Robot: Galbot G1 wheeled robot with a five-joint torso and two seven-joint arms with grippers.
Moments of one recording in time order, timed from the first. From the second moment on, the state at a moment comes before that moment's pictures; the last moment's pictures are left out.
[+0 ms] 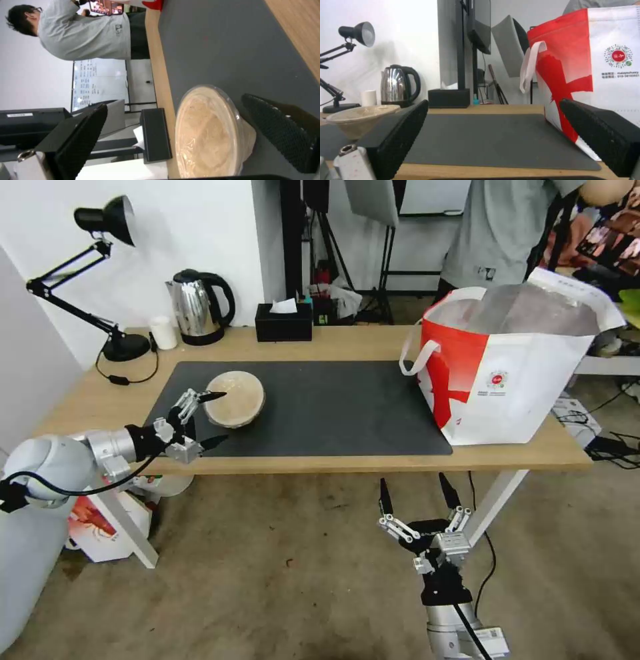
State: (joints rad) left arm 1.01 -0.82 -0.62 -1.76 0.43 -0.68 0.69; right arm -1.67 1.06 0.09 2.14 -0.02 0.45 0.54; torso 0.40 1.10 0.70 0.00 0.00
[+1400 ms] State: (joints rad) left arm 0.97 -0.84 -0.61 -1.71 0.49 -0.68 0.69; right arm -1.67 1.06 0.09 2.14 -0.02 0.45 0.54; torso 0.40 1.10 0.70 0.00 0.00
